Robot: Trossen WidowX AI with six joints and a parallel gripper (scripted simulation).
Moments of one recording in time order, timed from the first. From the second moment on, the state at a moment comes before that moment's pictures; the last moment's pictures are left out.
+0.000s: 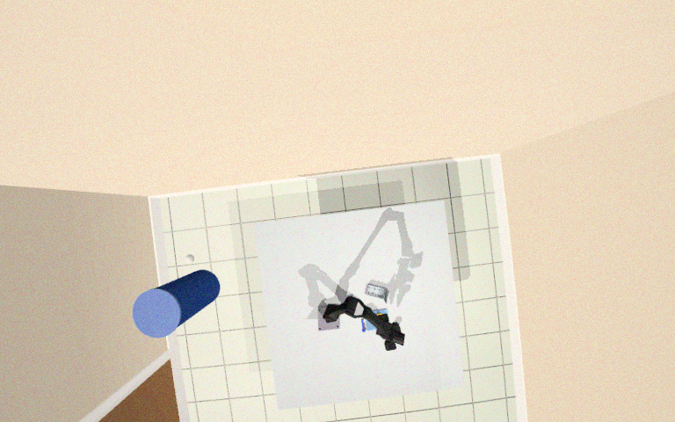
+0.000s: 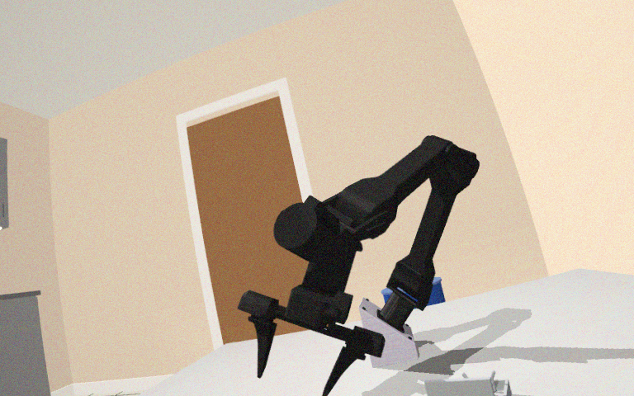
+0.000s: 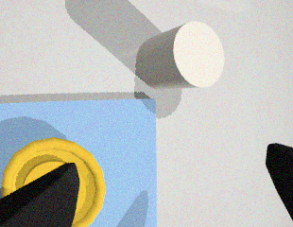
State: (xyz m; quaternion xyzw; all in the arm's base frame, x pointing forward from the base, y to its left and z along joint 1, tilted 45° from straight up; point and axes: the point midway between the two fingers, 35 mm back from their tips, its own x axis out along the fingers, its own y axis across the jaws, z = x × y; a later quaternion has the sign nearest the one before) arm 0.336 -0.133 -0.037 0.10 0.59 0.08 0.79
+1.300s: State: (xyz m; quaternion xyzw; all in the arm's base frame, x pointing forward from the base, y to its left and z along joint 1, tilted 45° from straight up) arm 0.320 -0.086 -0.051 0.29 0.64 0.24 0.67
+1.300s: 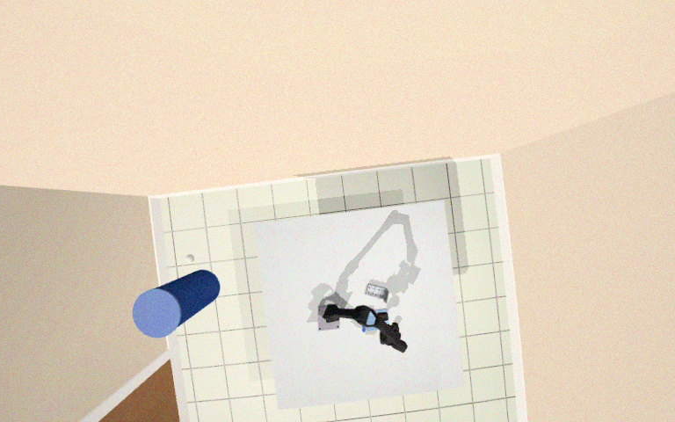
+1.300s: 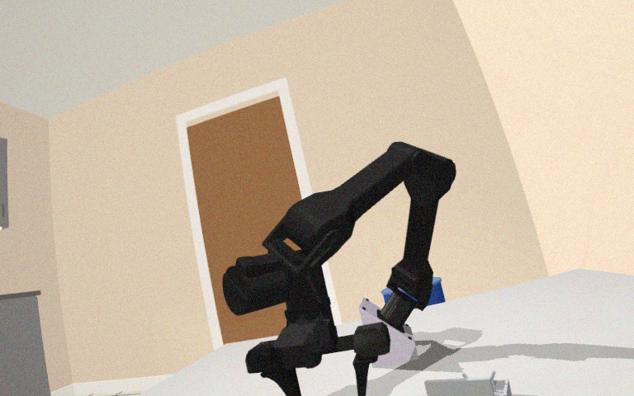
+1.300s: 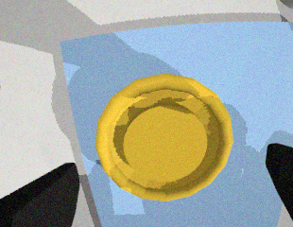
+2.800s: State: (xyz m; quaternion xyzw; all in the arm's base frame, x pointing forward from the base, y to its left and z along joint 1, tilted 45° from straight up) arm 0.320 -0.060 -0.072 0.30 0.64 0.24 0.66
